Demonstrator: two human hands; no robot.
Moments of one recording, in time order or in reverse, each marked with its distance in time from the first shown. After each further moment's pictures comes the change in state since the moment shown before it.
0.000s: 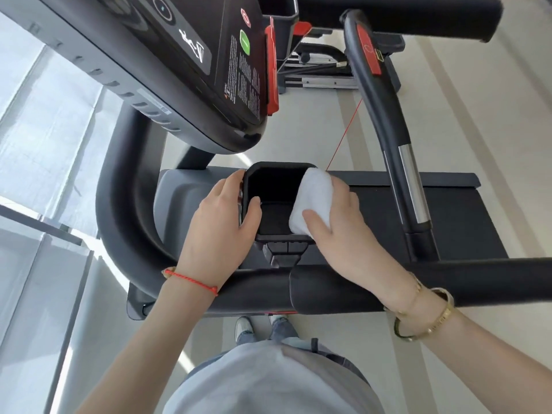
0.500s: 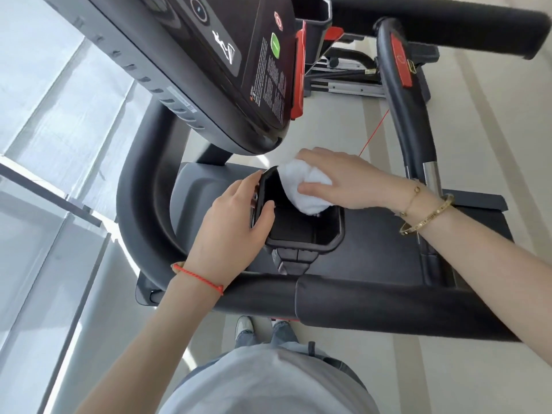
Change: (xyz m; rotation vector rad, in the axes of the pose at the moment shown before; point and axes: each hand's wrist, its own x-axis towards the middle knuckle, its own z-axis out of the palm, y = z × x) left_hand 0.000 -0.002 0.003 -0.033 0.053 -0.024; right_hand 0.107 -0.021 -0.035 -0.490 -0.383 -0.512
